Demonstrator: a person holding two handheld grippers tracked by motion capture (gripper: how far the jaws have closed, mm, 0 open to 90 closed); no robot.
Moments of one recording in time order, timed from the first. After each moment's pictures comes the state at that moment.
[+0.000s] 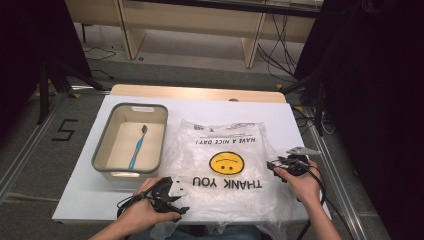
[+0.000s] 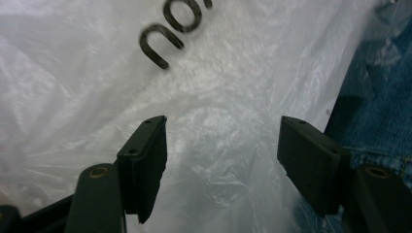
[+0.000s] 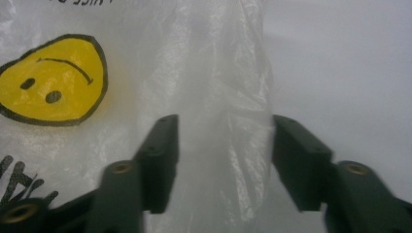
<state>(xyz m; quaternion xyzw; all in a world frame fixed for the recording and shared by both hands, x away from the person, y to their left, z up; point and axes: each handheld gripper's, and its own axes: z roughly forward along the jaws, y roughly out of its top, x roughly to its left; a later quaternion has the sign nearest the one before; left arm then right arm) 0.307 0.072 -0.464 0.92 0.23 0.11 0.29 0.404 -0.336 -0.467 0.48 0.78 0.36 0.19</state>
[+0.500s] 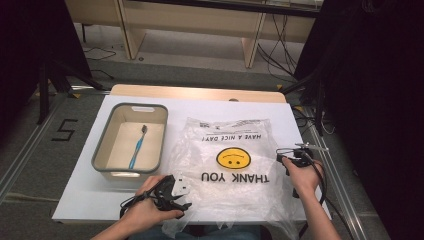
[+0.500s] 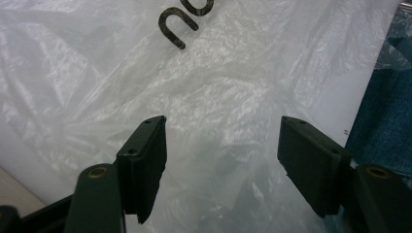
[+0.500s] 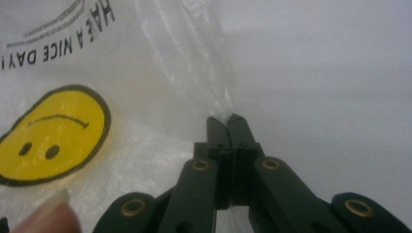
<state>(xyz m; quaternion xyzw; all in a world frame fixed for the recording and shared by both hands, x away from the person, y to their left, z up) 0.311 0.067 -0.459 0.91 0.24 0.14 0.31 0.420 -0.348 -0.468 0.61 0.68 0.37 0.17</state>
